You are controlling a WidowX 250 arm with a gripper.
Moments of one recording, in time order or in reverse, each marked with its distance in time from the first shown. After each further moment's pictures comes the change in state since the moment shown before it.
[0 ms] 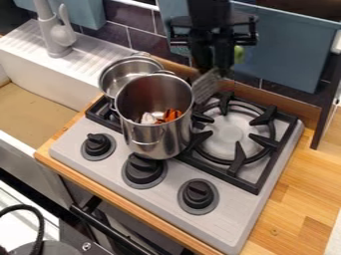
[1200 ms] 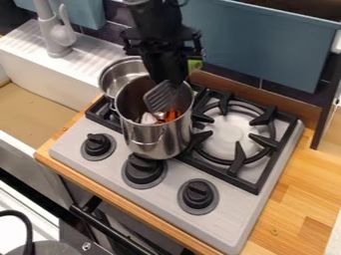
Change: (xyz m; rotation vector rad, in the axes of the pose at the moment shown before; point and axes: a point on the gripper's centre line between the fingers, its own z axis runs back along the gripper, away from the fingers) arm -0.024 0.041 0.002 0.010 -0.051 -0.098
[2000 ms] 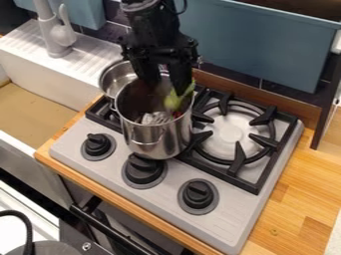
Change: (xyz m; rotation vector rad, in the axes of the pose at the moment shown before) arm -0.005 0.001 -0.002 0.009 0.021 -0.013
